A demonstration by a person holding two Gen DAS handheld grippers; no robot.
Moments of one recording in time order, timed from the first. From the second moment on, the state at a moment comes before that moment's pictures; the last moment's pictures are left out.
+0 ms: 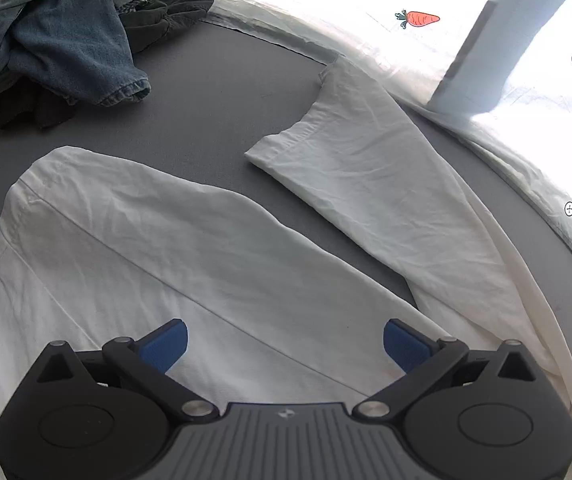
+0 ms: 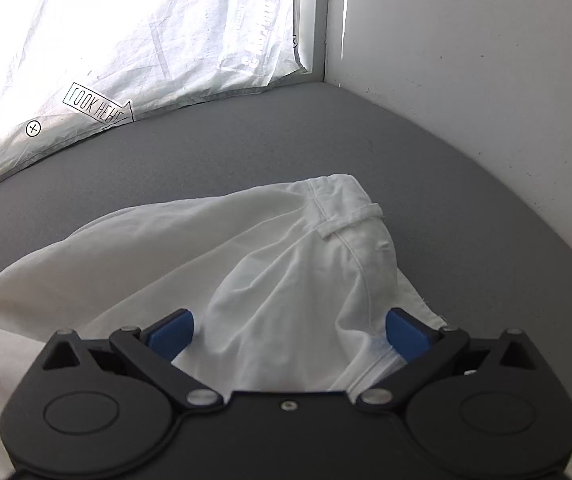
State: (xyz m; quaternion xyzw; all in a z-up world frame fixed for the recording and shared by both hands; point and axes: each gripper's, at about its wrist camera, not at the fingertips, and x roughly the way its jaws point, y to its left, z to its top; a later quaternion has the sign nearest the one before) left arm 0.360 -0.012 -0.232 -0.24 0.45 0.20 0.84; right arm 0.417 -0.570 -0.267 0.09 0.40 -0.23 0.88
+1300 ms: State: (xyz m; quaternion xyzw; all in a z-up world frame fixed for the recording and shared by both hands) left arm 0.621 -0.019 -0.252 -0.35 0.47 0.16 0.80; right arm 0.409 -0.564 -0.284 0.07 0.33 -0.25 0.91
